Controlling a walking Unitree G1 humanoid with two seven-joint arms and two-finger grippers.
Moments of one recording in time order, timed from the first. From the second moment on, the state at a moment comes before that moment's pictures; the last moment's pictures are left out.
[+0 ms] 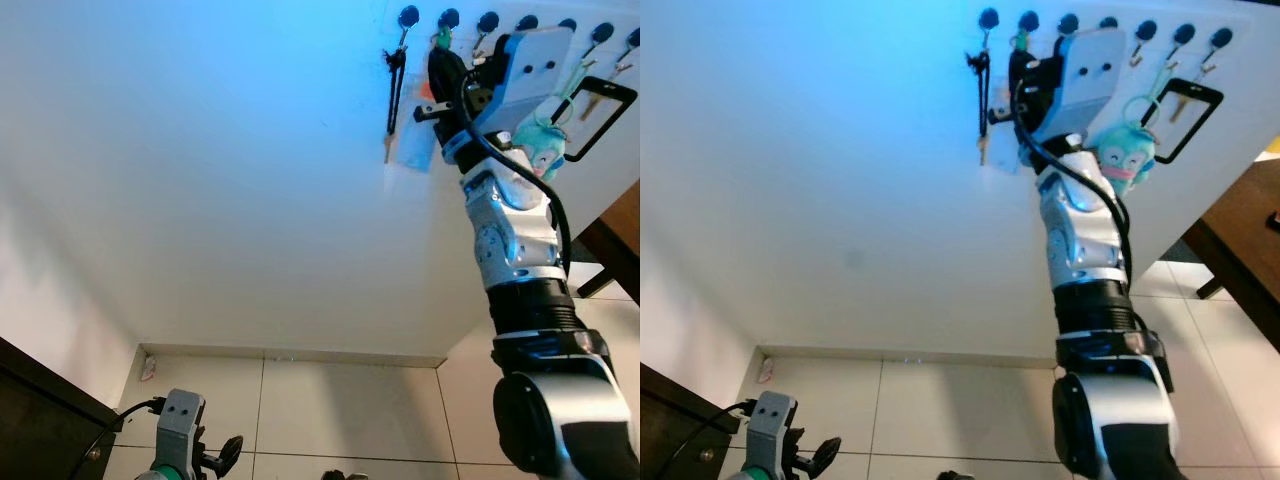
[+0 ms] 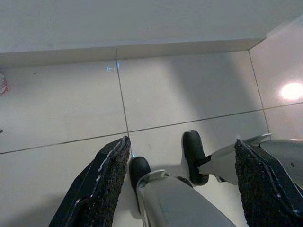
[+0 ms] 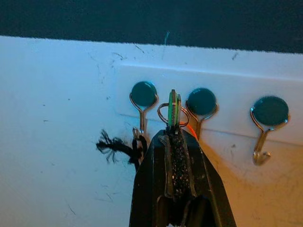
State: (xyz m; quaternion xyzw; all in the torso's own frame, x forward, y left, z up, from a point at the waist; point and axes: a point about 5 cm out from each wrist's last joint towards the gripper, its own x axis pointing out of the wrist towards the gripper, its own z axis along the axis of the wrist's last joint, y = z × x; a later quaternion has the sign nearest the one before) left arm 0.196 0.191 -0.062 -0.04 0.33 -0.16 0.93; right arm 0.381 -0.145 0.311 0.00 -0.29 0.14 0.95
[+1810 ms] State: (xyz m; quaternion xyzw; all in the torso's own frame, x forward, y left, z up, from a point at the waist) left arm 0.208 0.180 -0.056 -0.03 0.31 -0.19 0.93; right arm 0.384 -0.144 0.286 0.02 -0.23 0.17 0.96
